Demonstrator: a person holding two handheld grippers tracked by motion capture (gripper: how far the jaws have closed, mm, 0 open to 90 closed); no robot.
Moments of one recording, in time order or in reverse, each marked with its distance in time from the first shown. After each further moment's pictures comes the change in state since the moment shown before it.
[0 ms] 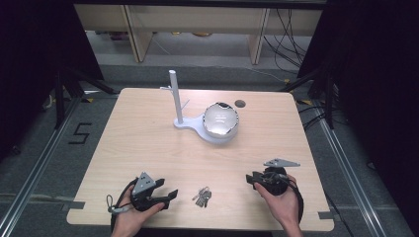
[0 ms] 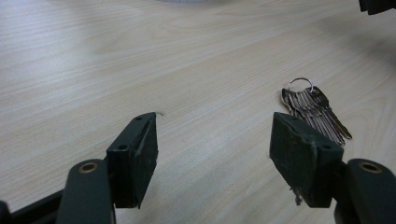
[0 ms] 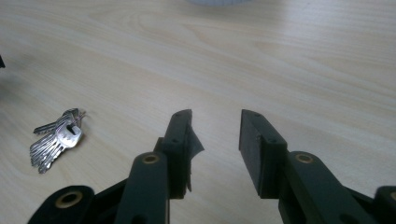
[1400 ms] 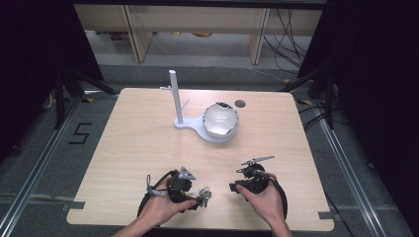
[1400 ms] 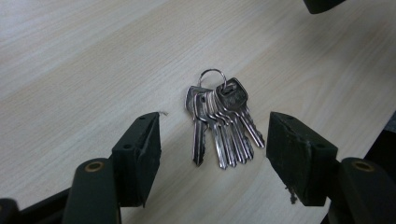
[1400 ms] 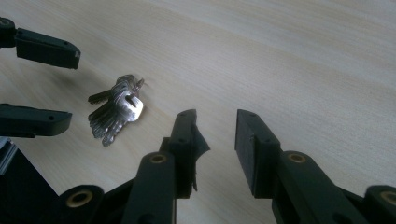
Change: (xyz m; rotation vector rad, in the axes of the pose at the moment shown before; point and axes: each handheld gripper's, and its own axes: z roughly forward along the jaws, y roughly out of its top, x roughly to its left) left arm -0.066 0.064 0.051 0.462 -0.075 0.109; right arm 0.041 0.019 0.023 0.264 0.069 0.037
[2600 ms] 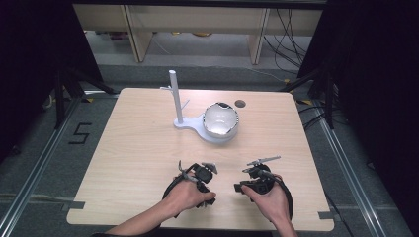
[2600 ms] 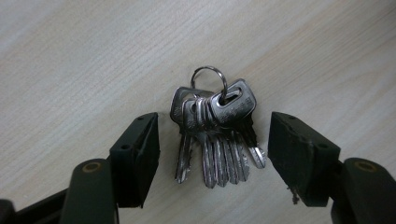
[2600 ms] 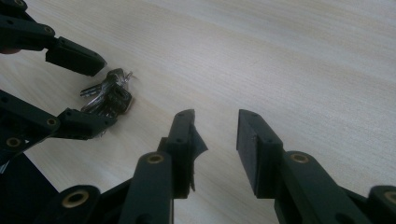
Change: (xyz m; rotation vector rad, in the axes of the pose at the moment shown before) left arm -0.023 0.046 0.038 0.365 0.124 -0.090; right arm -0.010 -0.005 -0.008 0.000 -0.008 0.023
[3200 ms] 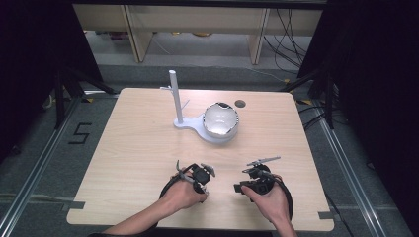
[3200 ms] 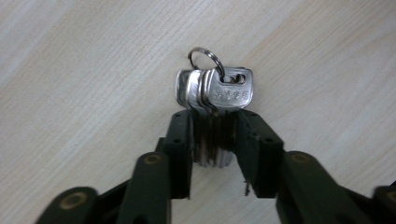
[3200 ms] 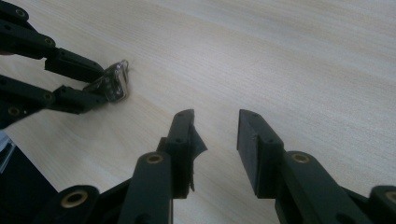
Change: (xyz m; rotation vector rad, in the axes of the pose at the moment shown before) left arm 0.013 -0.007 -0.003 -0.004 0.027 0.161; right arm 0.002 -0.001 0.001 0.005 0.012 0.015
